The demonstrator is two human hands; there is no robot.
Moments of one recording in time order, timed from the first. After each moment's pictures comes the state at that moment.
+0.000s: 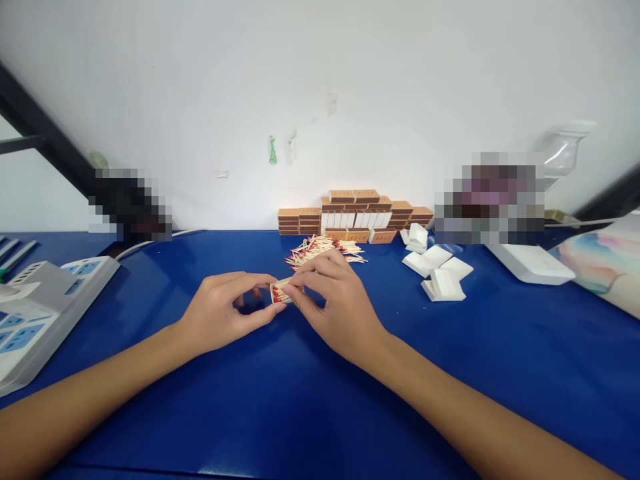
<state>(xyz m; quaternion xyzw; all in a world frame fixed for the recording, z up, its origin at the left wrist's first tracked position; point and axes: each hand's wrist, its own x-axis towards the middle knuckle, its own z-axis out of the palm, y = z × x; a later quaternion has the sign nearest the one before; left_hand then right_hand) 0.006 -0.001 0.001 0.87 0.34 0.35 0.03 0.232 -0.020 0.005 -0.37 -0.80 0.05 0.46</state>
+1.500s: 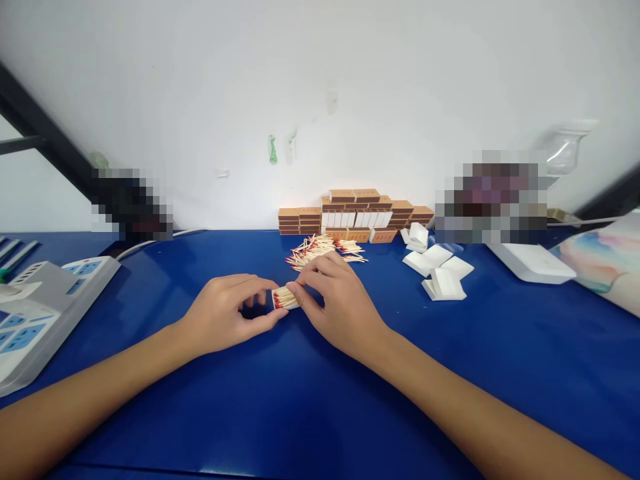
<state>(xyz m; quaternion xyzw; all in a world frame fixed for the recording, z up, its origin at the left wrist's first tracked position) 0.004 0.000 -0.002 0.89 0.33 0.31 0.02 0.236 -0.013 -0.005 -0.37 -0.83 0.03 0.42</state>
